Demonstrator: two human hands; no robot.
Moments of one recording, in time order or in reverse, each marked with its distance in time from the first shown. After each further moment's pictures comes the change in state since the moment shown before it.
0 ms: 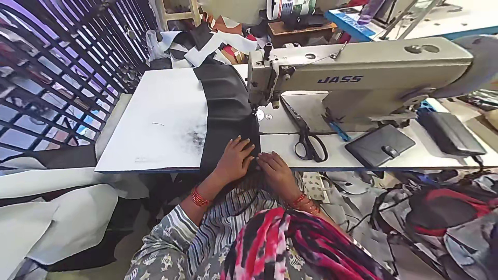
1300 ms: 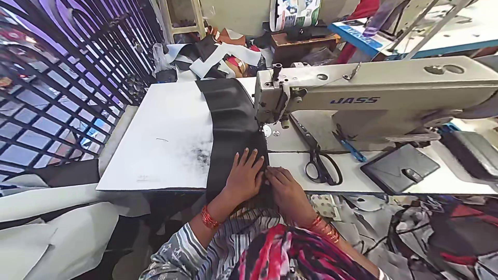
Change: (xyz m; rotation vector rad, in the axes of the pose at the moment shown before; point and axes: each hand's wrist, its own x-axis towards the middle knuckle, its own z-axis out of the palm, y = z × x) left_hand 0.018 0.011 0.000 0.153 -0.126 -0.119; right_hand 0.020 0.003 -0.001 -0.031 -0.083 0.066
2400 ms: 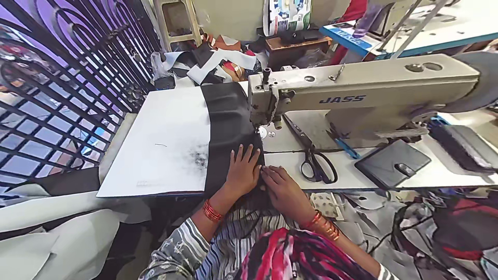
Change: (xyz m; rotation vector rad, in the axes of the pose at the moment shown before) left_hand 0.020 0.000 -0.004 0.024 -0.057 -0.093; right_hand -0.001 0.002 -0.007 -0.004 -0.119 -0.025
